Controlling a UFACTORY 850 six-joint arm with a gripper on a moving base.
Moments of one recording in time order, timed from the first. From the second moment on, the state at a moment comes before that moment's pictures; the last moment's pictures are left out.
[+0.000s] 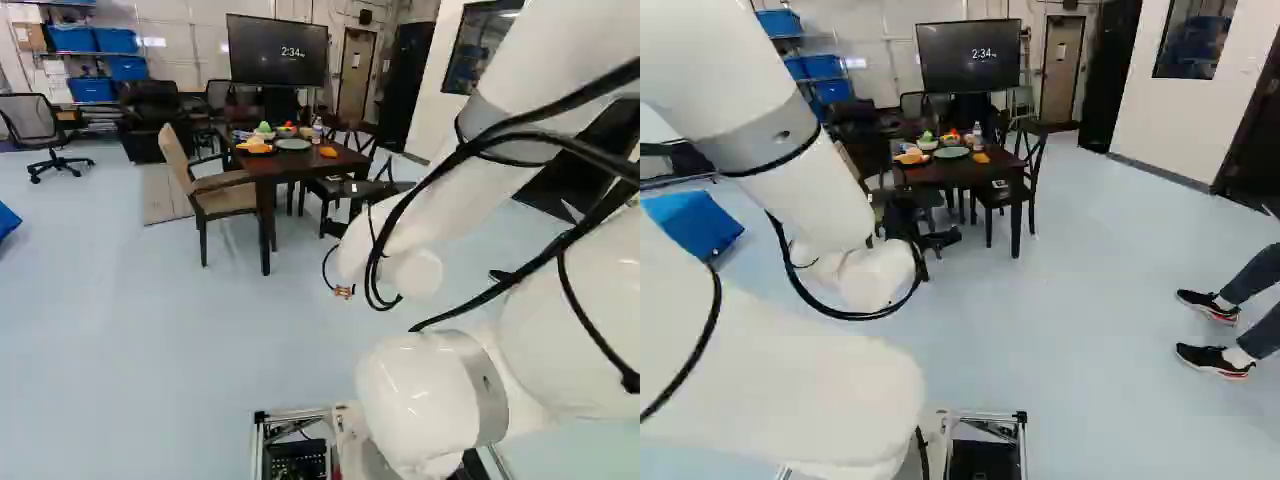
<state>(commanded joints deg) 0.0 16.0 -5.0 0.0 50.0 0.0</state>
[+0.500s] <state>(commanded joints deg) 0.0 16.0 -5.0 0.0 50.0 0.0</state>
